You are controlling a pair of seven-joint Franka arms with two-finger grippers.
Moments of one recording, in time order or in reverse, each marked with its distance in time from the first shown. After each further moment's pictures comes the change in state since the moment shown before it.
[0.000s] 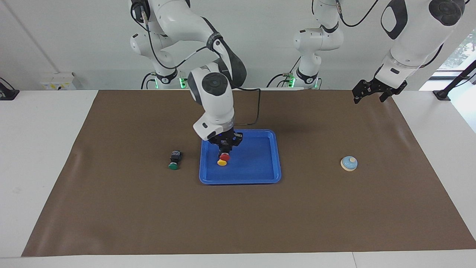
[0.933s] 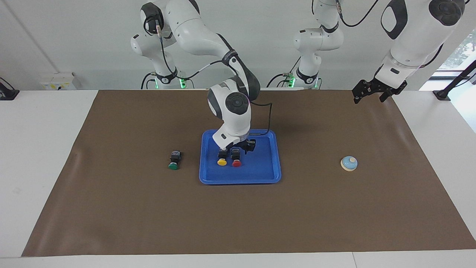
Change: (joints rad) left arm 0.000 0.000 0.000 0.000 0.000 0.000 0.000; right arm 0.042 0.068 -0.013 -0.027 0.010 0.036 0.026
